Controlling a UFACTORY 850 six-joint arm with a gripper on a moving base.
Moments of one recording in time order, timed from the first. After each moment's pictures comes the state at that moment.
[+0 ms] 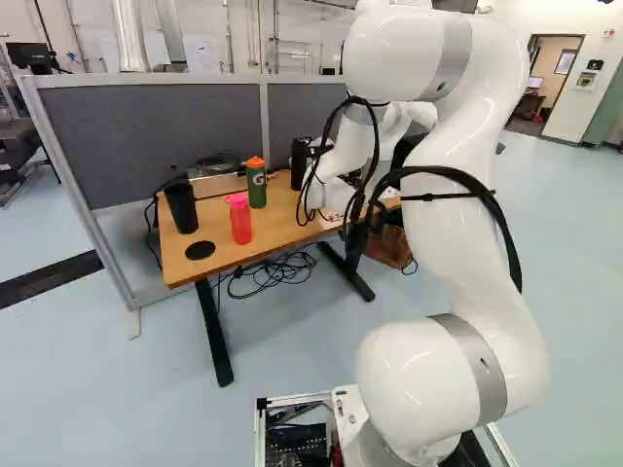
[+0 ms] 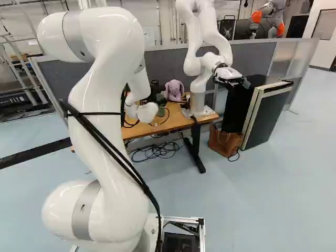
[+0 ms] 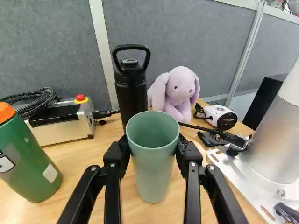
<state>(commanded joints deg) 3.0 -30.5 -49.9 0.0 59.6 0.0</state>
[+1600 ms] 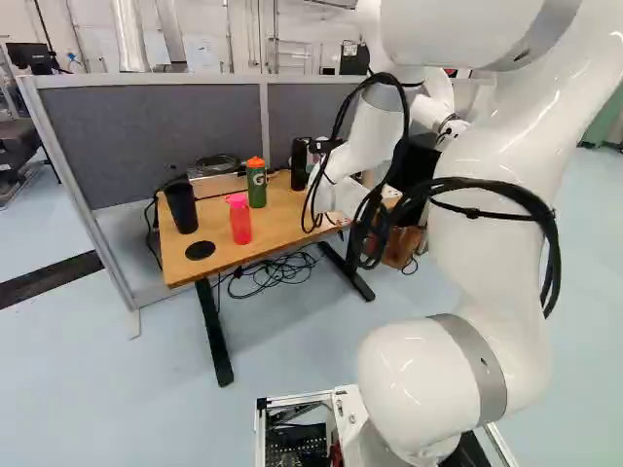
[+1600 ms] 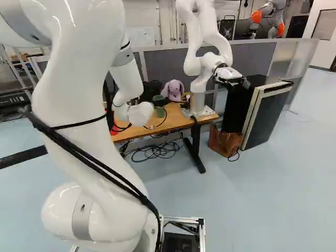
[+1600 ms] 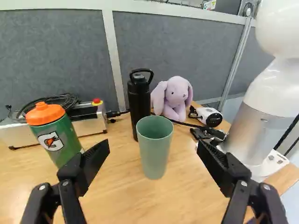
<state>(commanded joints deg) 3.4 -14.1 -34.0 0.0 59.6 0.0</state>
